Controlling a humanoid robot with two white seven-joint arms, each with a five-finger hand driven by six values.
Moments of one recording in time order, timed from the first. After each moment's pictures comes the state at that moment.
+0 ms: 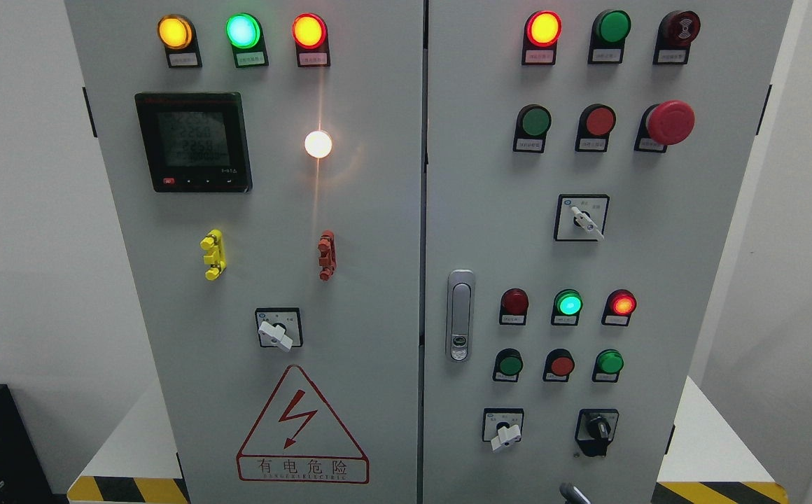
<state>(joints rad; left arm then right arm) -0.05 -0.11 -0.15 0.00 0.11 -0.03 -0.19 0.26 0.13 0.06 -1.99 0.04 -0.12 0.12</state>
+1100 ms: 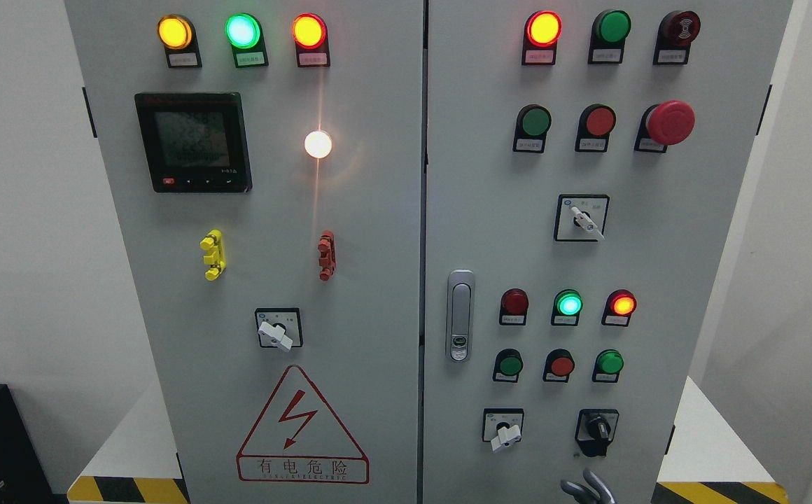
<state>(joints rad) -0.05 -0.11 -0.15 0.00 0.11 -0.03 -0.19 0.26 0.13 0.06 -2.03 0.36 -0.25 -0.03</state>
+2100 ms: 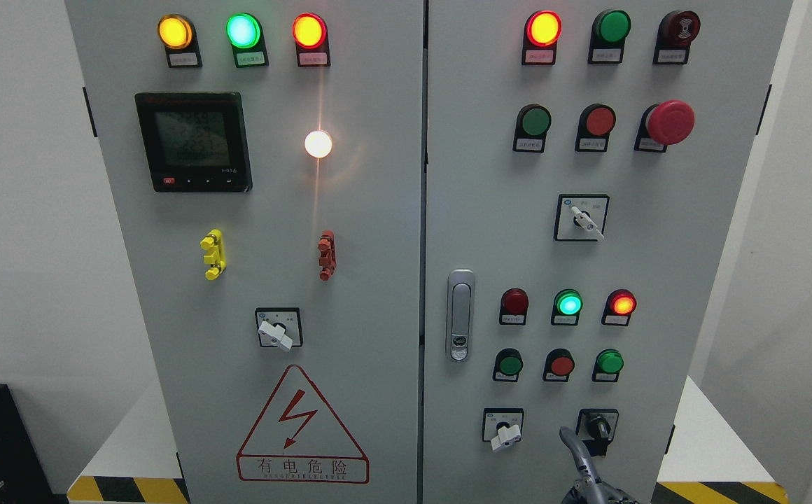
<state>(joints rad) -0.05 -0.11 -0.15 0.00 0.11 -0.03 -0.19 0.15 0.13 0.06 -2.06 1.13 -0.24 -0.20</state>
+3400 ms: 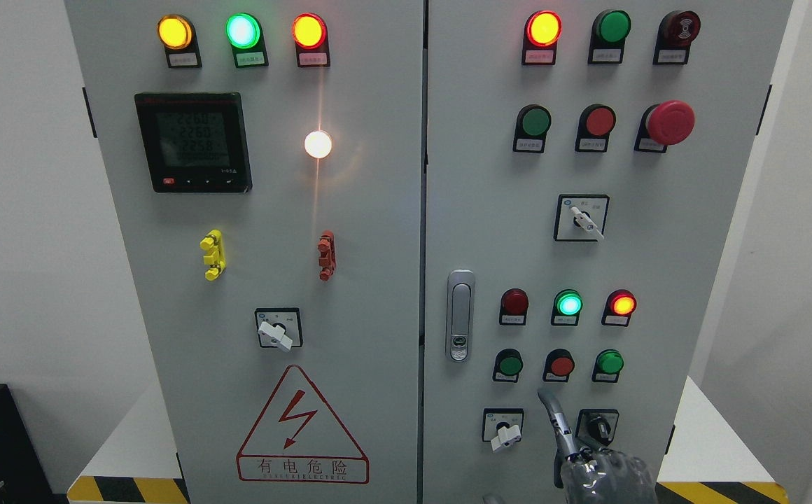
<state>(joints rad) -0.05 -0.11 -0.15 0.00 0.11 -0.03 -0.18 -0.02 0.13 0.05 -1.92 1.35 -0.17 -0.20</state>
